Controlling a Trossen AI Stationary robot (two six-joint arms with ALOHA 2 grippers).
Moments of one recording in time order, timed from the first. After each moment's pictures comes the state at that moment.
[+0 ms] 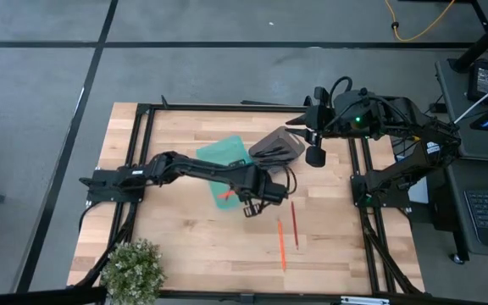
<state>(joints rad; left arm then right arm) -0.15 2.34 2.31 -1.58 -0.28 -0.55 0.02 1.38 1.88 -1.02 0.26 -0.13</state>
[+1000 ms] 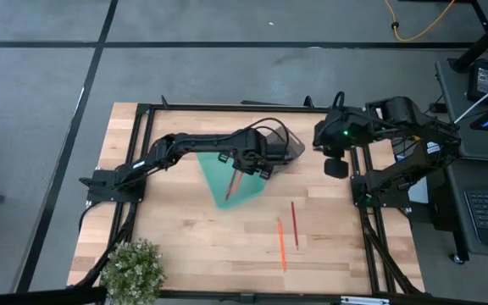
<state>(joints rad) 0.07 2.32 2.31 -1.57 -0.14 -1.18 0.02 1.38 1.88 -1.55 0.17 0.05</state>
